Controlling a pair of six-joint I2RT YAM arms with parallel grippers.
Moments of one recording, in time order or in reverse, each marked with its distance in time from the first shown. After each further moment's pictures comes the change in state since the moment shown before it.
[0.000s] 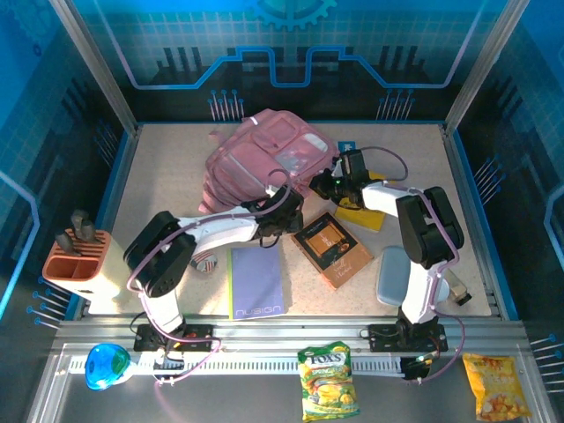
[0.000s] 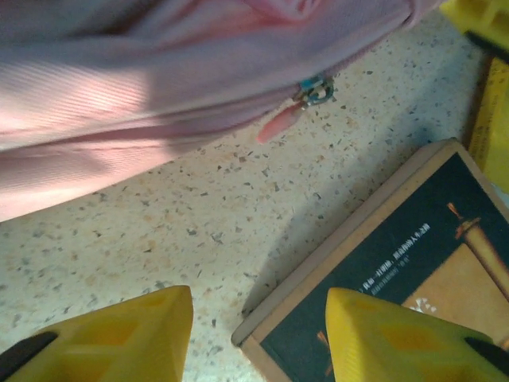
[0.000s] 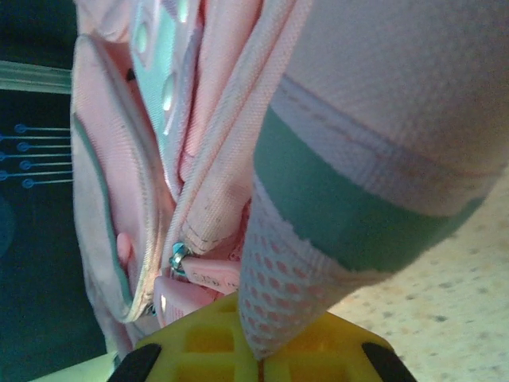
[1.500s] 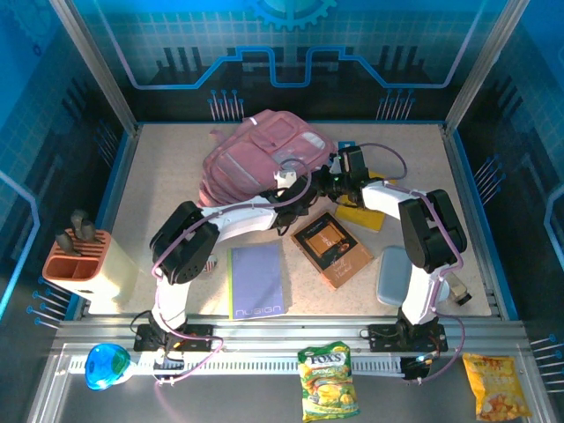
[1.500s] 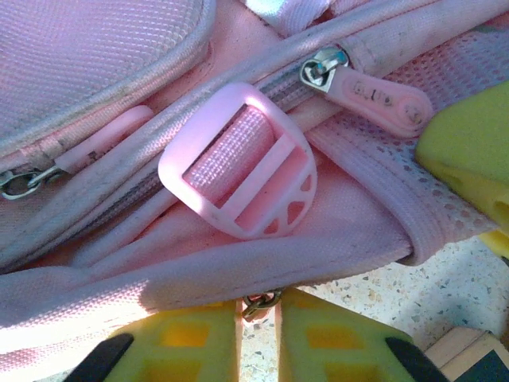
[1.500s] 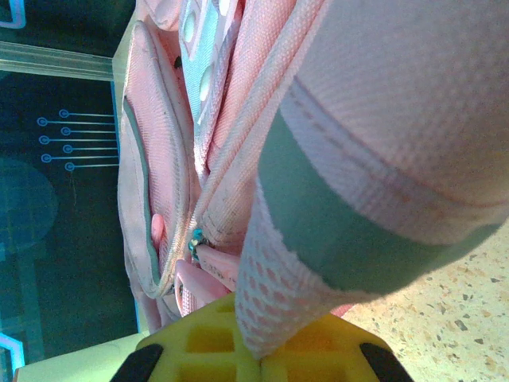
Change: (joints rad) left arm -0.011 0.170 0.227 -0.037 -0.314 -0.010; right arm 0.014 -0.032 0.009 0.002 -0.040 0.030
